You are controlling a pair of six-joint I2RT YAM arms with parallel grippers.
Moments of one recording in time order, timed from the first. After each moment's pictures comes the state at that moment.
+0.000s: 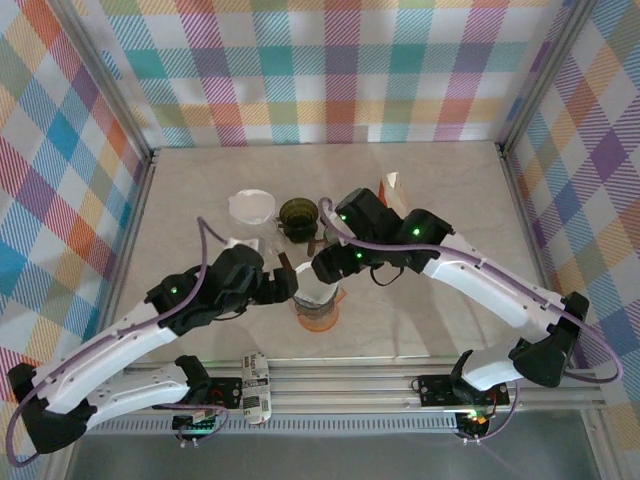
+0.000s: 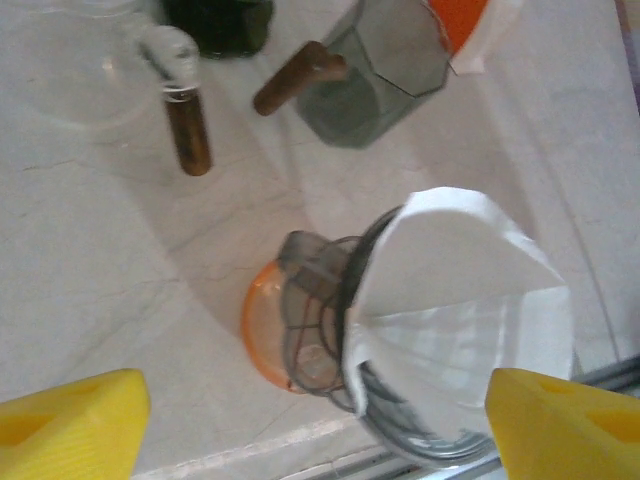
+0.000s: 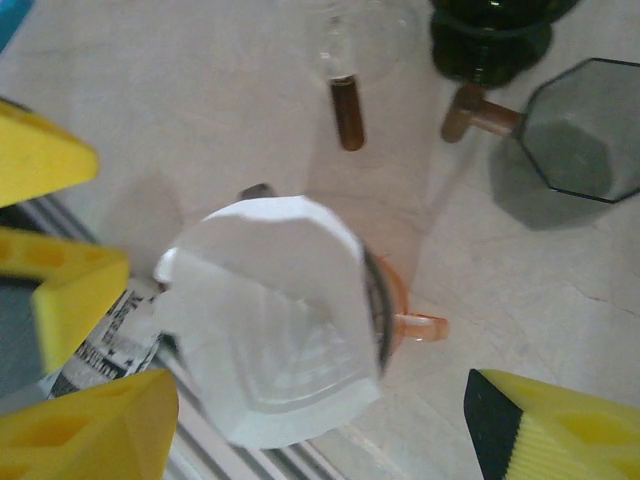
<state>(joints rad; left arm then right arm) -0.89 0.94 0.97 -0.84 -0.15 -0.85 0.93 1.41 1.49 -1.02 -0.07 0.31</state>
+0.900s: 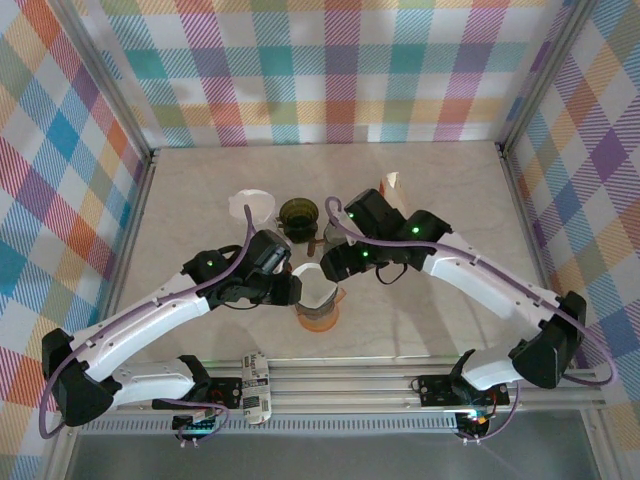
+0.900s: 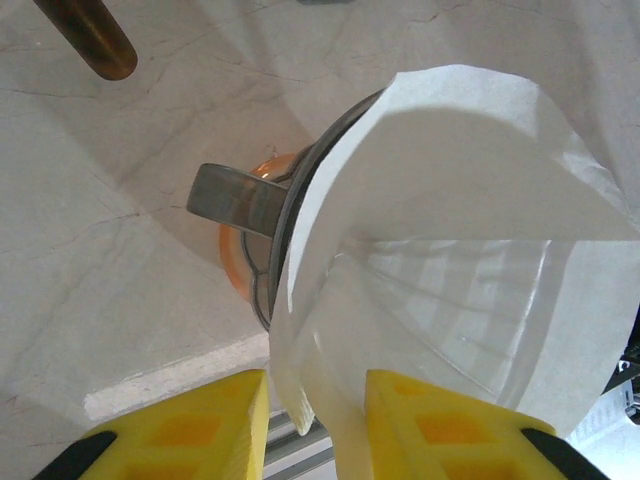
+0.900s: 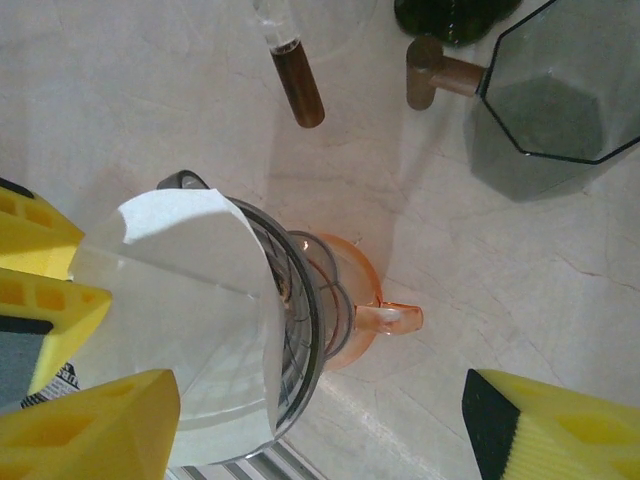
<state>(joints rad) -0.85 1.15 1.06 -0.95 0.05 -0.69 0.85 1.41 1.39 -0.97 -0.14 0.29</state>
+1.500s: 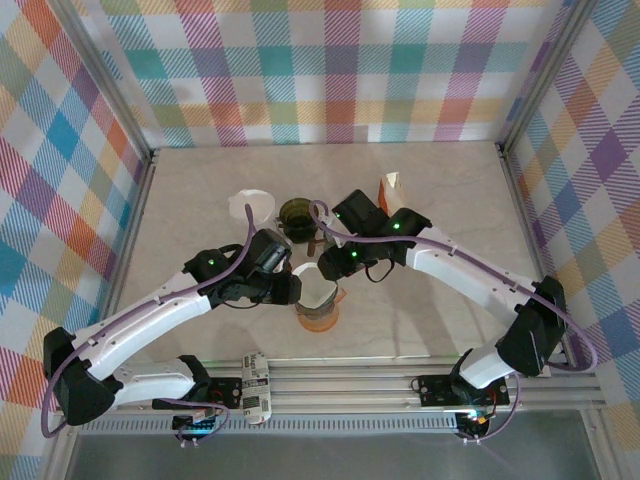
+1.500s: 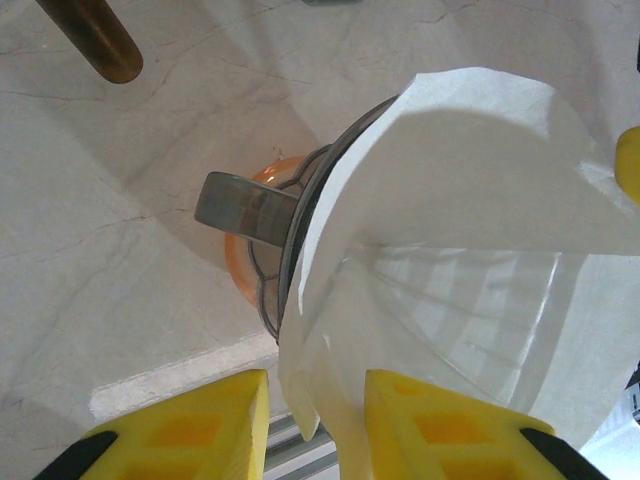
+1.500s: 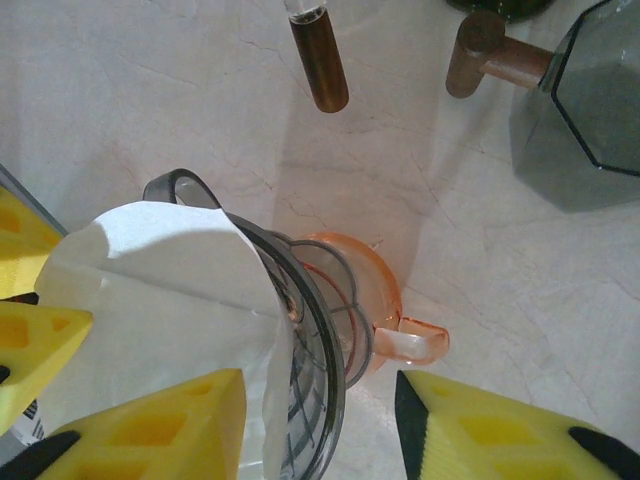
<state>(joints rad) -0.84 1.16 1.06 -0.95 0.04 -0.69 0.85 1.50 1.39 -0.92 -0.19 0.25</state>
